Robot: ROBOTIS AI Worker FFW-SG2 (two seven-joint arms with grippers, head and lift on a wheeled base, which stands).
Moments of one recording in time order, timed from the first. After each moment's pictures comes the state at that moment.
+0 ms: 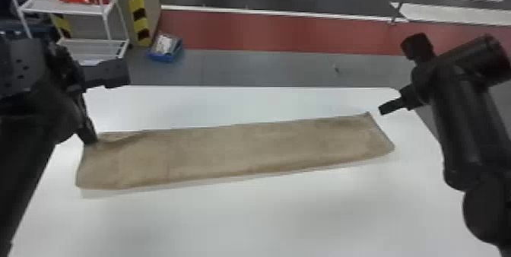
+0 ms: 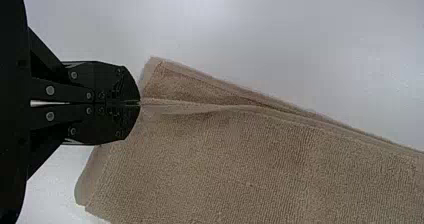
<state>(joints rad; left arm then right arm) -0.55 0.21 -0.13 -1.28 -1.35 0.50 -1.57 -0.84 -0.21 -0.23 -0.87 0.95 0.89 0.89</state>
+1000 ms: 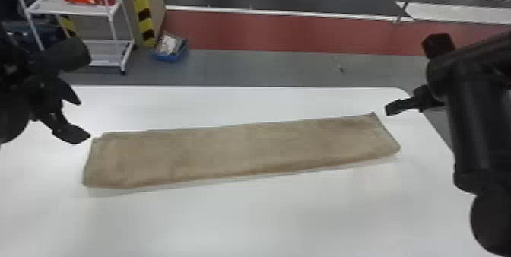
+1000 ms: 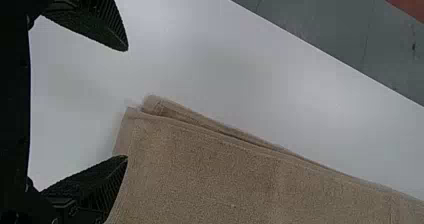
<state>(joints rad) -0.50 0.30 0.04 -1.38 -1.06 0.39 -1.49 -0.81 -0.21 -0.24 -0.99 0.89 1.07 0.91</state>
